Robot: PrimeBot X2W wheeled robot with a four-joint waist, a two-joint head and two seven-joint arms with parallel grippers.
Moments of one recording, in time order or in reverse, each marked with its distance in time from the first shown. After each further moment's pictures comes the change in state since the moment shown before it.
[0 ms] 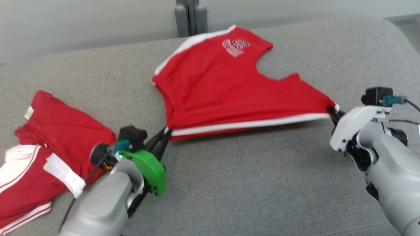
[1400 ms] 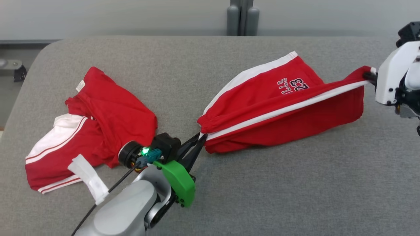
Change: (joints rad) left arm 0.100 0.065 -0.069 -0.451 0.052 0.120 0.124; right arm -0.067 -0.206 -0.146 -0.420 -0.105 -0.003 0.713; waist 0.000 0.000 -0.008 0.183
